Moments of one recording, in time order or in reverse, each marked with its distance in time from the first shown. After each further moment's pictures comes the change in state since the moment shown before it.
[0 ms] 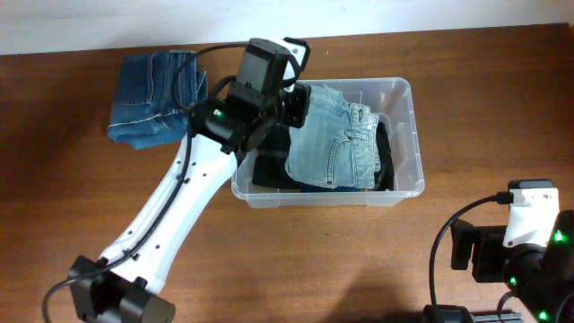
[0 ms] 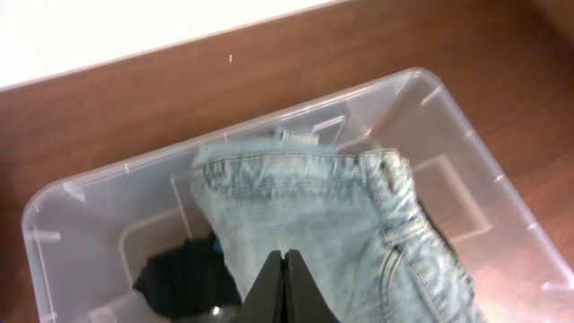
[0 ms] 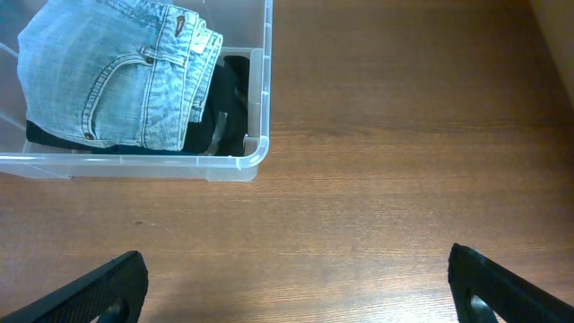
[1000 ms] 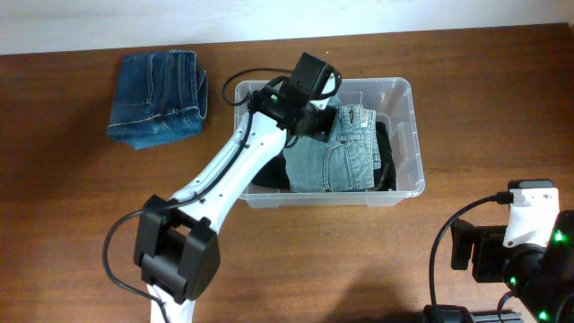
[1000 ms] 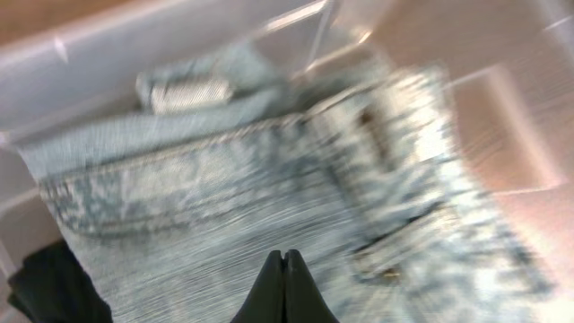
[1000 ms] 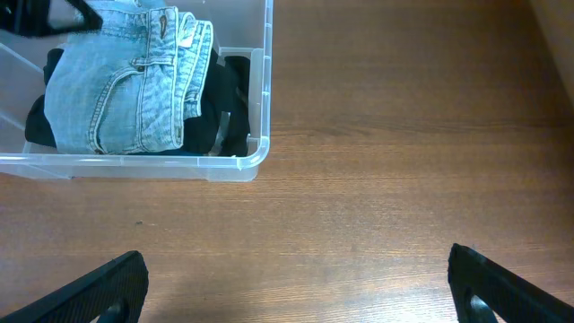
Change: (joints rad) left arm -0.085 0.308 0.172 -0.123 0.035 0.000; right arm 0.000 0.000 0.000 0.000 0.000 0.000
